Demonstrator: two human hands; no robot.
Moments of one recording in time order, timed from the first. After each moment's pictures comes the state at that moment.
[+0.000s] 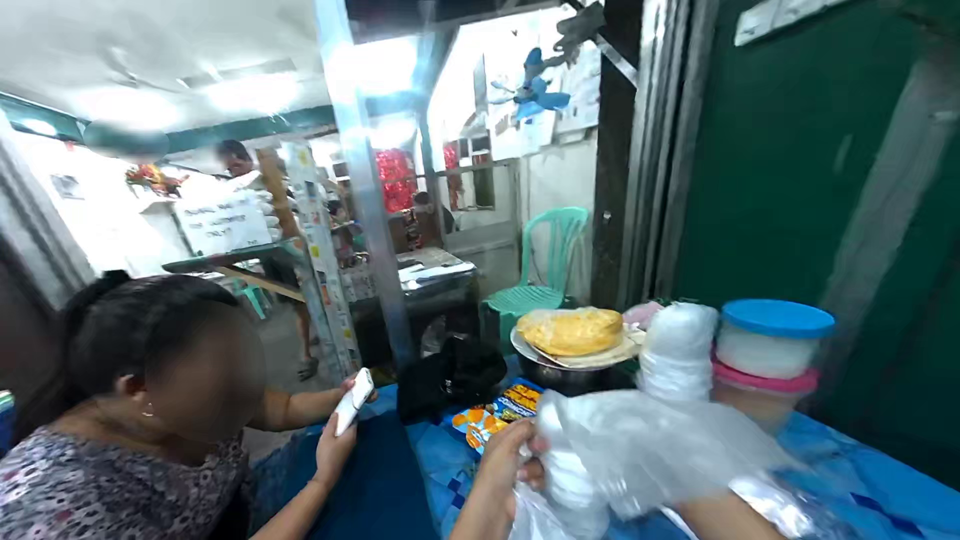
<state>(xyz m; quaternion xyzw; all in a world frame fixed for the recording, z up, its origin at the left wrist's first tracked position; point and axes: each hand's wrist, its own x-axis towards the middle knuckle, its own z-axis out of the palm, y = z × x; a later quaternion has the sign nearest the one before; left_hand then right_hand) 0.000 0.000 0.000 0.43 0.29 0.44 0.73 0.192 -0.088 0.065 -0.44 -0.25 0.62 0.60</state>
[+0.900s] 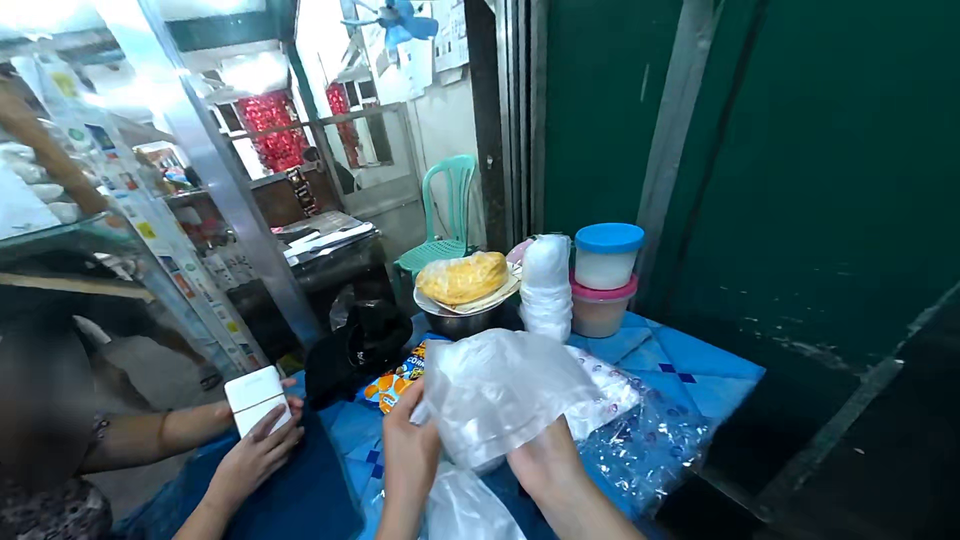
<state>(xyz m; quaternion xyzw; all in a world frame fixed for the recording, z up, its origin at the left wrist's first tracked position) 0.003 -0.049 0.014 0.60 0.42 0.55 0.40 0.138 -0.084 0.012 -0.31 -0.10 0.46 0.82</state>
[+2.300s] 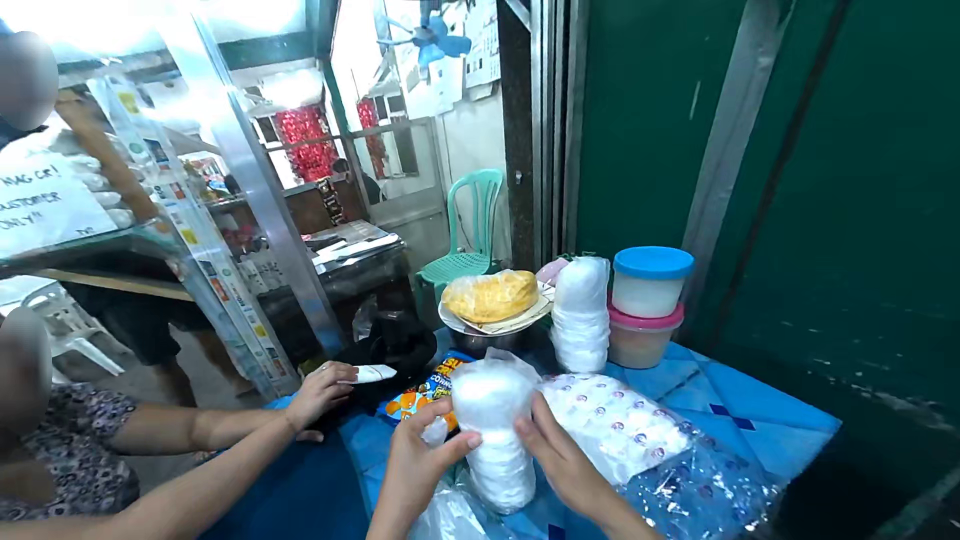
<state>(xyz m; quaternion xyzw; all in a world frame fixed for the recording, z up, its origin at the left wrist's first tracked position) -0.032 -0.003 0.005 0.73 0.36 0.44 0.39 0.187 -0.053 -0.040 -0.45 -0.63 0.27 0.57</state>
